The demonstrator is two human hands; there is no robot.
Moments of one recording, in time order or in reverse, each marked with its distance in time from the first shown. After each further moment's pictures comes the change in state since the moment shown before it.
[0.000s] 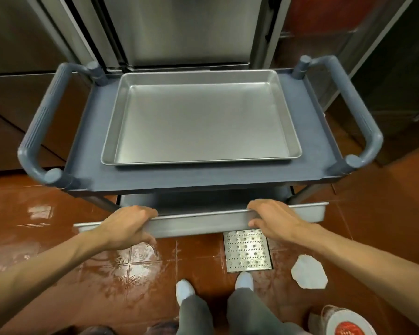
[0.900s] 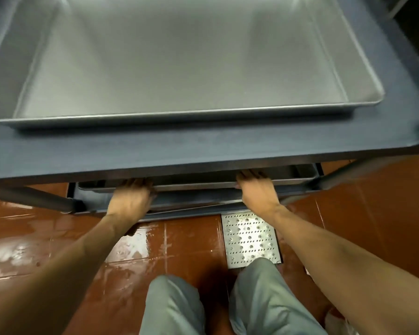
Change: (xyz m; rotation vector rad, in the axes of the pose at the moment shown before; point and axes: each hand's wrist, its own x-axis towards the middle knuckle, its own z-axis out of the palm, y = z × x) left_hand 0.228 -0.059 0.201 0.164 0.247 -0.286; right_hand 0.194 0.097 0.212 -0.225 0.234 0.127
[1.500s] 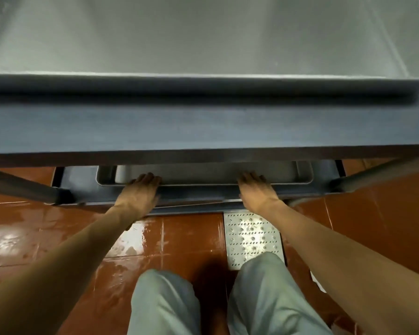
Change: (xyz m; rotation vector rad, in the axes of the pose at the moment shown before) left_hand 0.039 0.001 0.090 -0.143 -0.158 0.034; right_hand 0.037 0.001 0.079 -0.140 -0.281 -0.023
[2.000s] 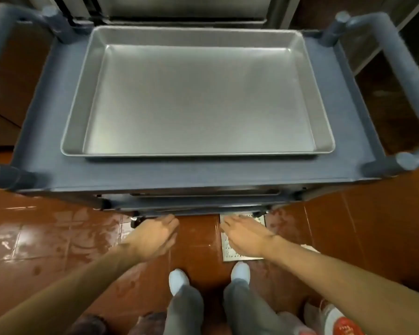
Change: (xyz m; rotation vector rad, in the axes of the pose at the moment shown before) left_hand -0.172 0.046 -0.175 -0.043 -0.061 0.399; right_hand -0.171 -0.031 -0.176 0.043 -0.090 -0.505
